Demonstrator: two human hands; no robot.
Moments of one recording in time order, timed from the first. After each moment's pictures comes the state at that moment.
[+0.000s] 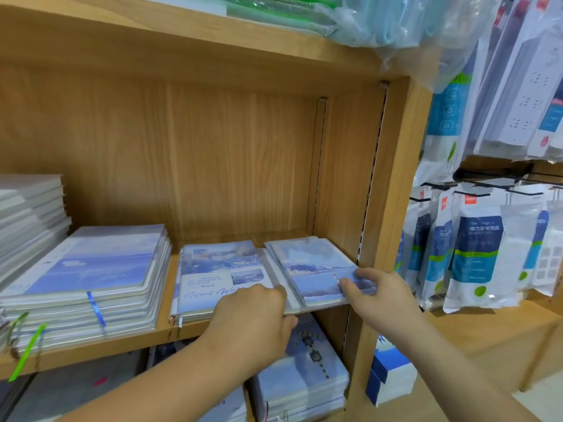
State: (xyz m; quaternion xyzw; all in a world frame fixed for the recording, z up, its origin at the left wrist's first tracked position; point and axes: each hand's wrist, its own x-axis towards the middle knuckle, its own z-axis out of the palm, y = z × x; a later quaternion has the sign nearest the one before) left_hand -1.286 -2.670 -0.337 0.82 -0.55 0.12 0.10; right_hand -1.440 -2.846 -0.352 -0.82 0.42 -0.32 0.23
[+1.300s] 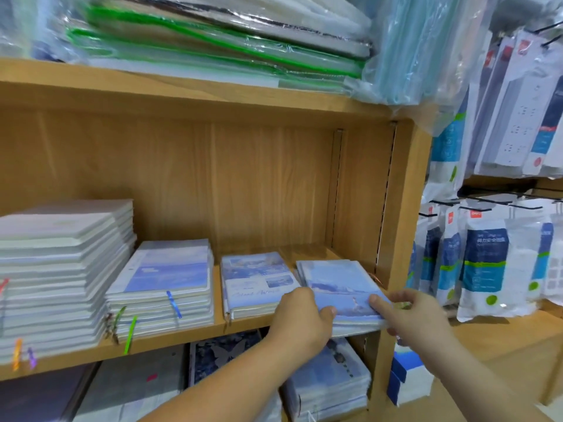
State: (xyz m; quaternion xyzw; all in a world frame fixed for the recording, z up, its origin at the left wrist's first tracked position) left_hand -1.304 -2.656 -0.332 0.80 -0.46 -0.10 0.37; right_hand -1.464 -2.786 -0.338 -0.71 0.50 -0.35 0.36
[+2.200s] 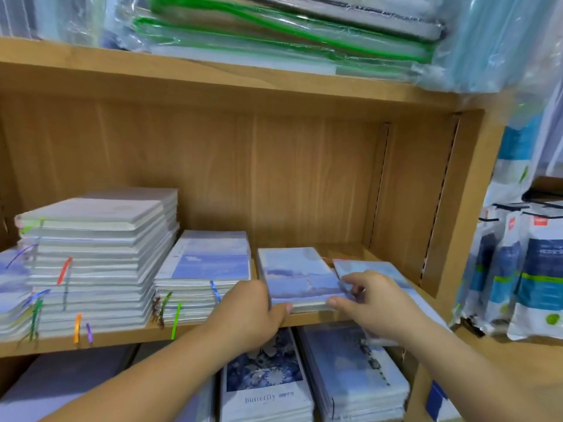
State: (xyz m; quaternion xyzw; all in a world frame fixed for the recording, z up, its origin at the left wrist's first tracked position) left_hand -1.205 -2.569 -0.325 0.86 -0.44 0.01 0.24; right_hand -1.364 -2.764 -0.323 -0.93 0.28 -0.20 0.14
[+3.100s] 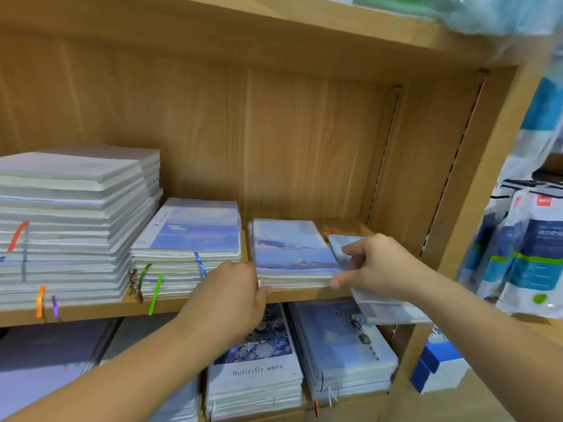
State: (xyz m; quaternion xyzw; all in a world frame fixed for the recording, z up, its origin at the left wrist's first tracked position) left_hand -1.207 -2.560 -0.341 0.87 -0.45 0.10 0.21; right_hand -1.355 -2.780 -0.302 -0.94 0.26 -0.14 0.15
